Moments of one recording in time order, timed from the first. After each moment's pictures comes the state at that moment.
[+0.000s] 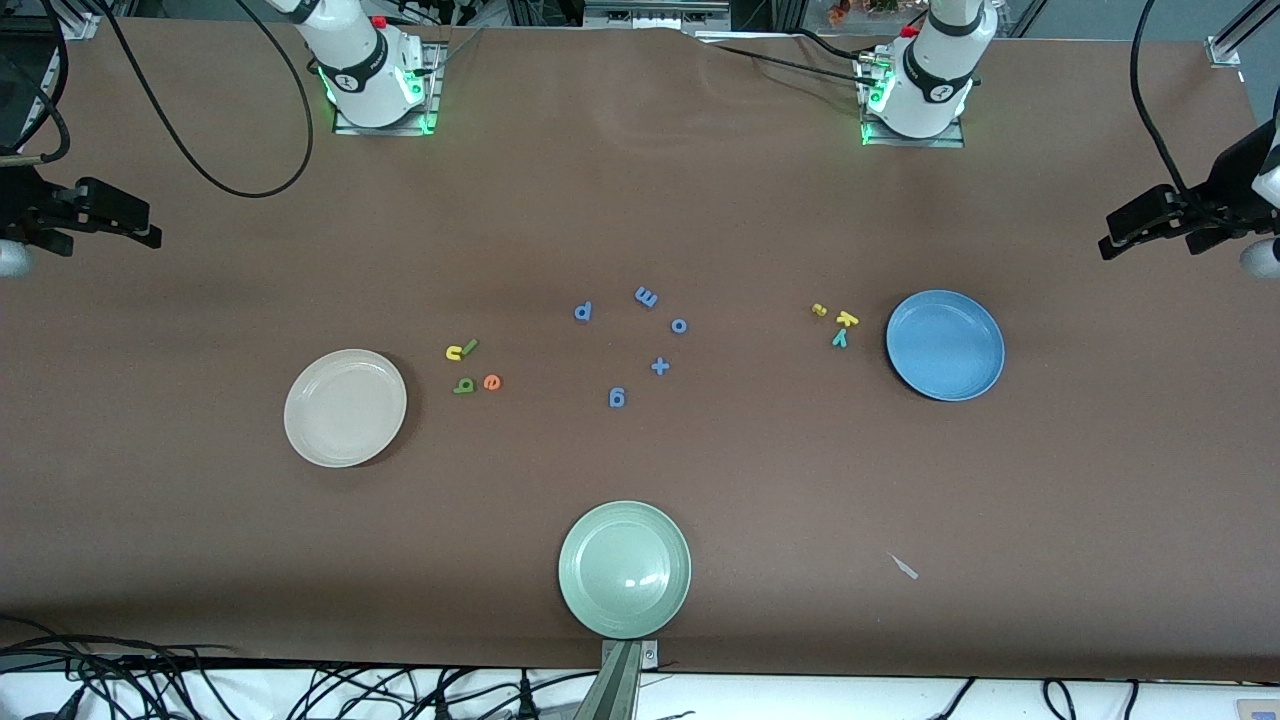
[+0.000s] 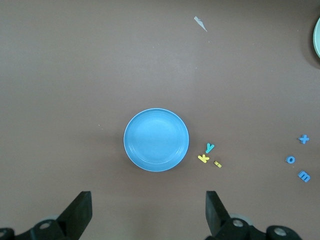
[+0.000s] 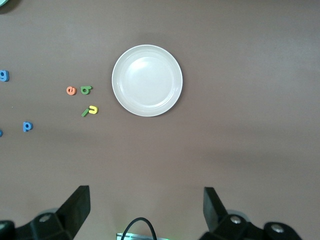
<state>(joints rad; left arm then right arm) 0.09 0.04 -0.09 -1.51 -0.02 1.51 -0.09 0.06 0.10 -0.11 -1.45 0.04 1.46 -0.13</state>
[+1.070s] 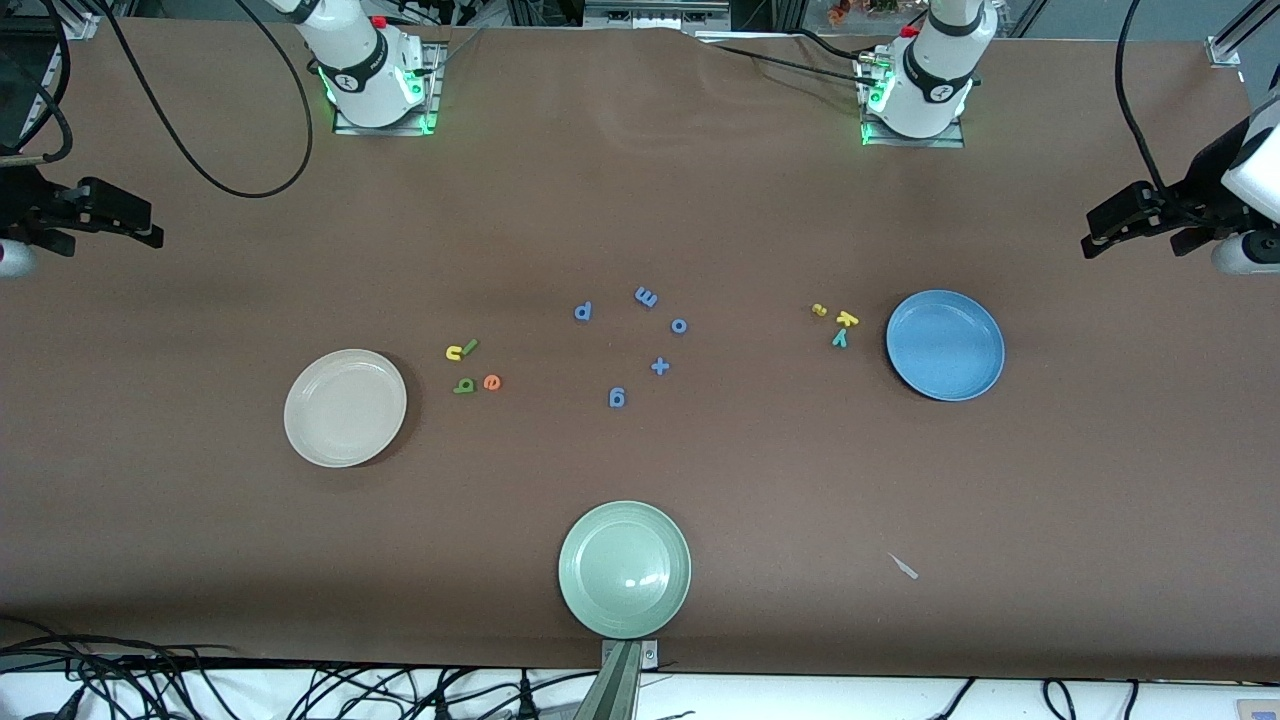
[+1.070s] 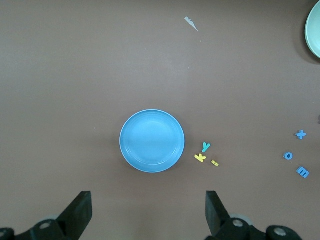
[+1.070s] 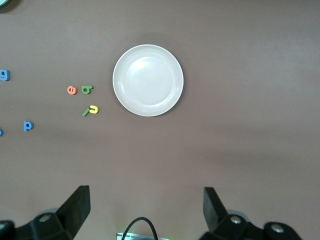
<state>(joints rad) 0.10 0.04 -0.12 -1.51 -0.02 1.51 -0.08 0.06 0.10 -0.10 -1.45 0.04 1.45 -0.13</state>
